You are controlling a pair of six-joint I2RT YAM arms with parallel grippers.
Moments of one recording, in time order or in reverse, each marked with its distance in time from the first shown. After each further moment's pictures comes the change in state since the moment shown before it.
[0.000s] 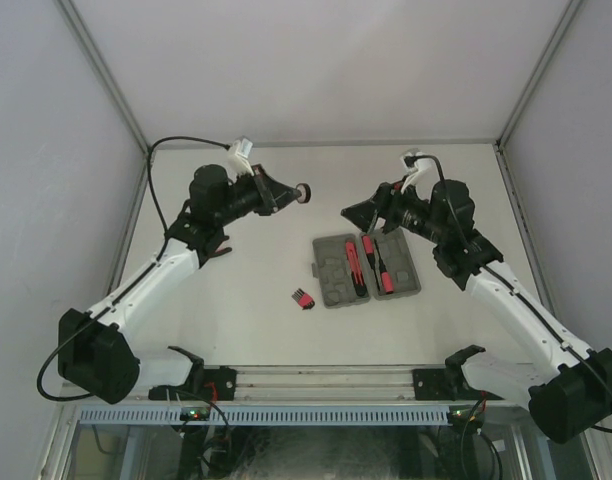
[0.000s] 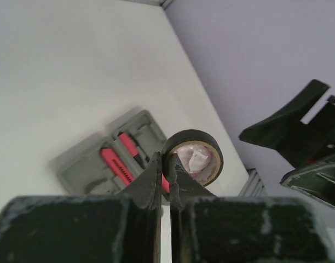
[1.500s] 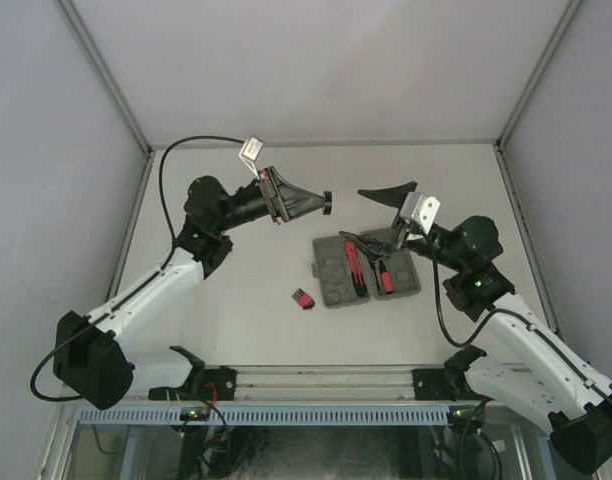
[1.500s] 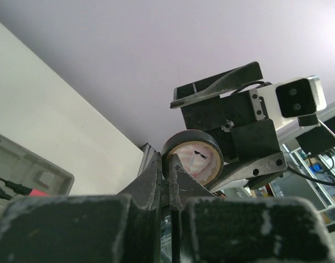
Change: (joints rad) left arm -0.112 -0.038 -0.050 0.440 0.320 -0.341; right arm 0.125 -0.210 -0.140 0.360 -0.152 -0.657
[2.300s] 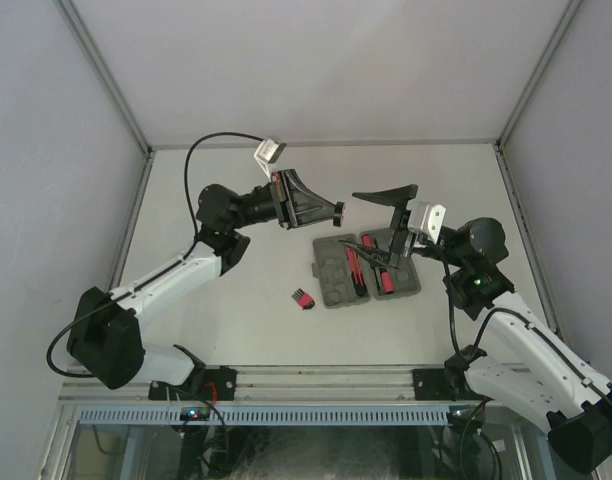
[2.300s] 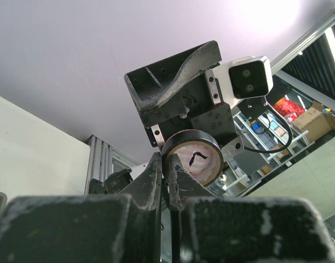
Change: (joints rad) left arm -0.065 0.115 0.000 0.391 0.156 -0.240; right arm -0.025 0.011 -0.001 0.138 -0.196 0.018
